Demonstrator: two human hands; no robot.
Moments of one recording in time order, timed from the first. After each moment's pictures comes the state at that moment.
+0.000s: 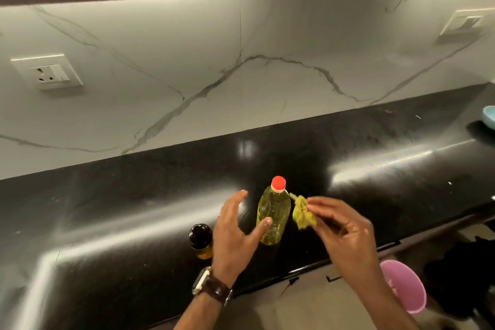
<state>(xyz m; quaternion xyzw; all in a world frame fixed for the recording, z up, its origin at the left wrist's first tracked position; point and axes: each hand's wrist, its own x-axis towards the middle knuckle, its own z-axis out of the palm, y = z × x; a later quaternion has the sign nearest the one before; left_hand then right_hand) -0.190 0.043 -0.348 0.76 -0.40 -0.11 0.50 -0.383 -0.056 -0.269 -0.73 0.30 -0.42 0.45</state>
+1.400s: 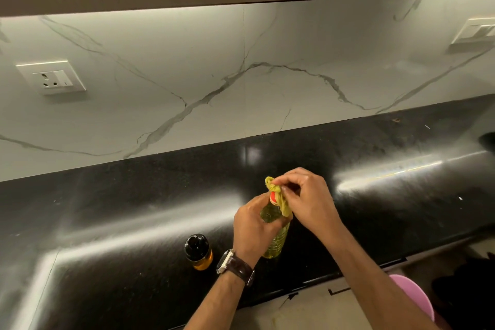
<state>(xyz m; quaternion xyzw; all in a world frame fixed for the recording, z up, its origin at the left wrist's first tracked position) -0.199 -0.029 -0.337 0.73 -0.46 -0.11 0.50 -0.302 -0.135 -0.258 -0.84 0.33 -0.26 0.33</state>
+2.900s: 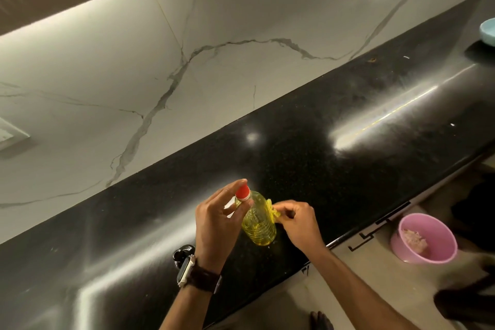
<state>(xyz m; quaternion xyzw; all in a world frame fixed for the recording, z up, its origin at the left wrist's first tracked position) -0.187 -0.025 -0.306 0.69 -0.52 -0.07 0.49 -0.341 -0.122 -0.399 -0.67 0.45 -0.30 0.51</state>
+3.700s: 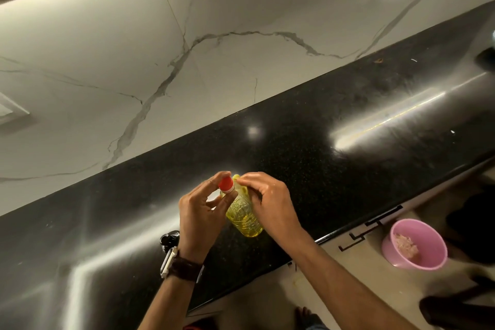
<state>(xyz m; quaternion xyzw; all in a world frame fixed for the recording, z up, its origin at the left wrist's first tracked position) -0.194 -0.018 -0.308 0.70 -0.50 -0.06 0.50 -0.322 -0.124 -0.339 -0.80 0.31 -0.37 0.36</state>
